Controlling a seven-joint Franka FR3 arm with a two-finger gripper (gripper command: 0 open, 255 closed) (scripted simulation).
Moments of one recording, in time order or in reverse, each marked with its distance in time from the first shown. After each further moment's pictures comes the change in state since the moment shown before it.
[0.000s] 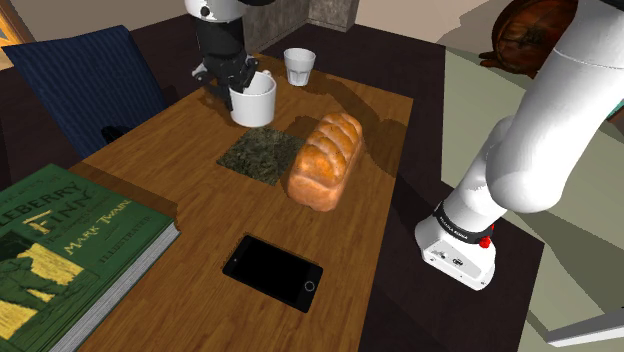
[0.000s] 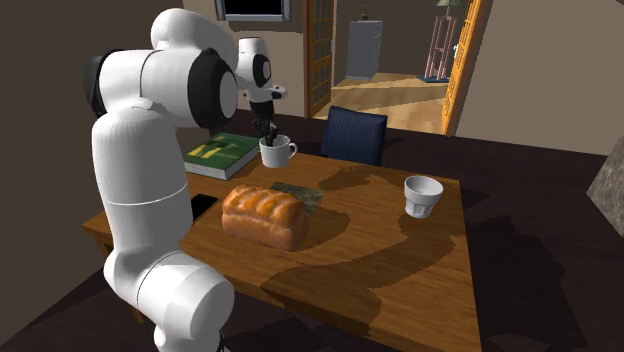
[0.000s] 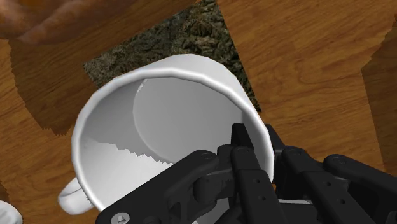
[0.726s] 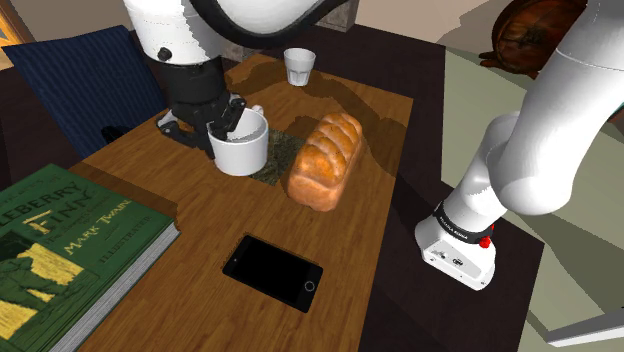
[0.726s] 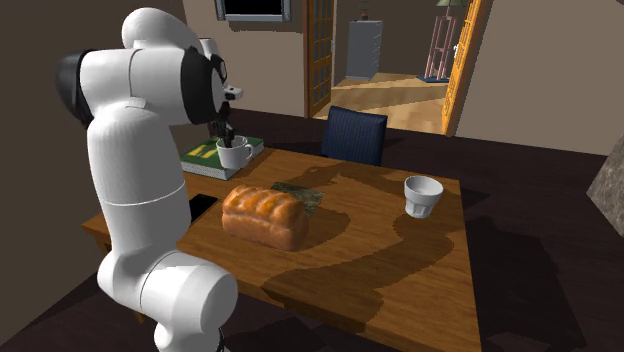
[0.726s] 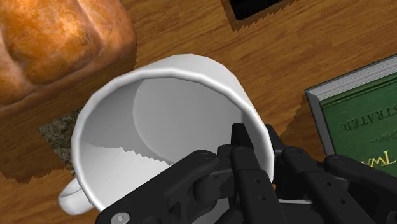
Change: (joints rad) arm 0.137 -0.011 0.111 -0.023 -0.006 -0.009 0.250
